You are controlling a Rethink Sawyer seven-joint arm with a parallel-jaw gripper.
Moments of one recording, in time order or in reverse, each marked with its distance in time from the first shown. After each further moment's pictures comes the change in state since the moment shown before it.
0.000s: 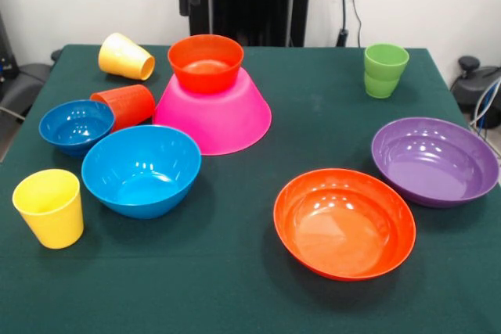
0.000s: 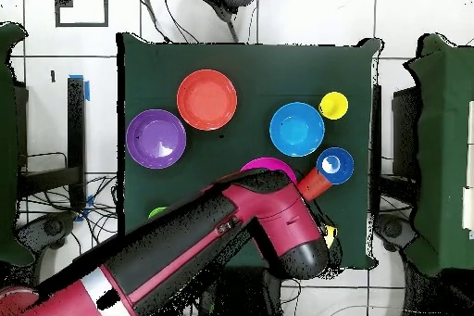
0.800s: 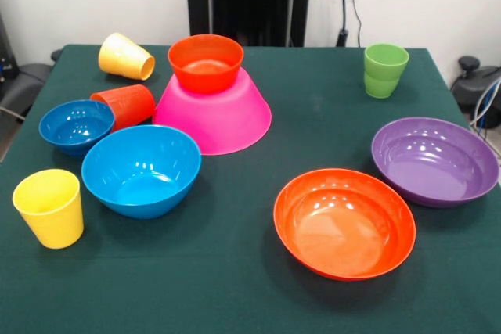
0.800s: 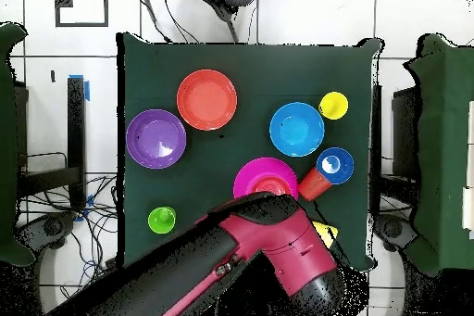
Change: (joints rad) arm 0.030 -0.164 -0.004 0.082 -0.159 -0.194 0.000
